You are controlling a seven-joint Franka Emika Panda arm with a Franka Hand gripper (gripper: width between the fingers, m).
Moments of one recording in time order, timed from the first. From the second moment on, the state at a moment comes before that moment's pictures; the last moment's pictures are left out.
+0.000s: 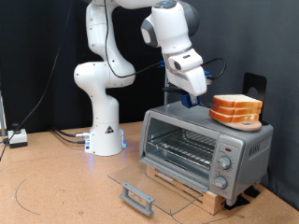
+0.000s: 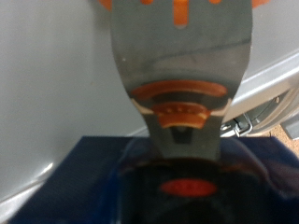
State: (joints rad) arm 0.05 -0.38 0.19 -2.47 0.45 2.18 -0.72
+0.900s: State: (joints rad) arm 0.06 -0.35 0.25 -2.45 0.52 2.20 -0.72
